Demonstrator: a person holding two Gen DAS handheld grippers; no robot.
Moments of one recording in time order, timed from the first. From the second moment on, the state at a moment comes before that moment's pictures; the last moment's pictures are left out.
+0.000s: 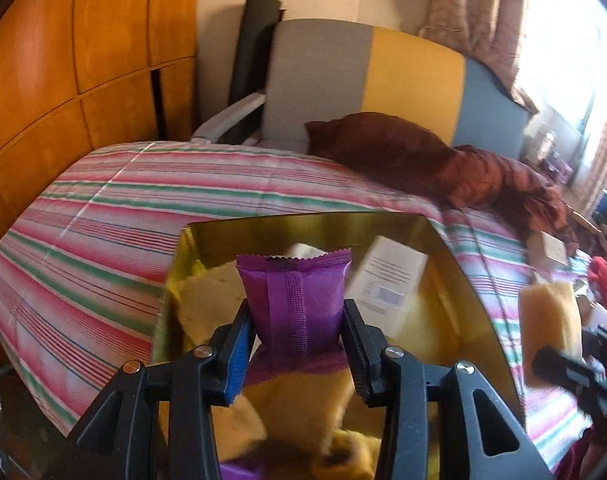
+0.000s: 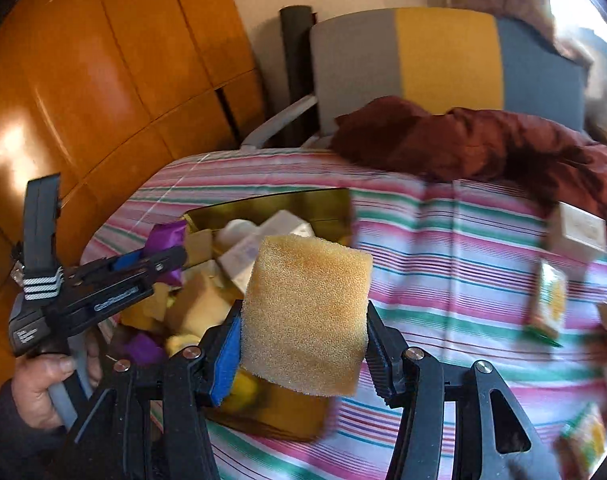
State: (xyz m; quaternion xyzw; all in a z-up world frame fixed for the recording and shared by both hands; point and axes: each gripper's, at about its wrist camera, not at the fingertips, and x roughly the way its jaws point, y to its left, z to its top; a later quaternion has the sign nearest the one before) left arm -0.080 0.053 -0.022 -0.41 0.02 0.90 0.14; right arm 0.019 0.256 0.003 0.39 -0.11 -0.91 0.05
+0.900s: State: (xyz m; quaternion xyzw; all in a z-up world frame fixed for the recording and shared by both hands) left arm -0.057 0.059 0.001 -0.39 -0.01 0.90 0.19; right arm 0.032 0.256 -0.015 0.40 -0.14 -0.91 0.02
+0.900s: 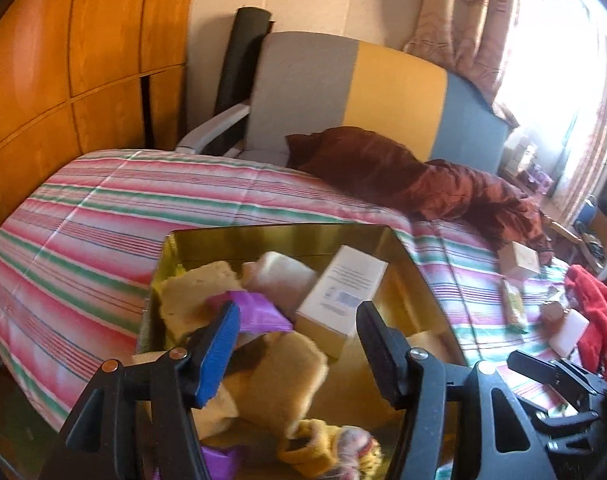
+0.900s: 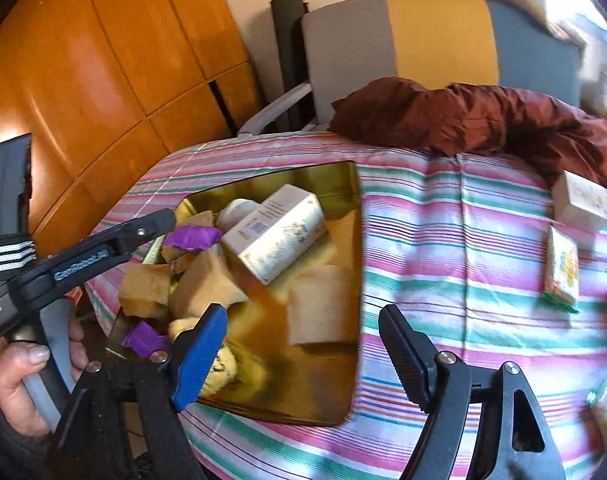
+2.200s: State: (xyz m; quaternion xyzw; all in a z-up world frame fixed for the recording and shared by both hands) left arm 0.008 0.224 -0.002 -0.40 0.11 0.83 0.37; right arm 0.182 0.498 -0.056 0.50 -0.17 -0.82 -0.19
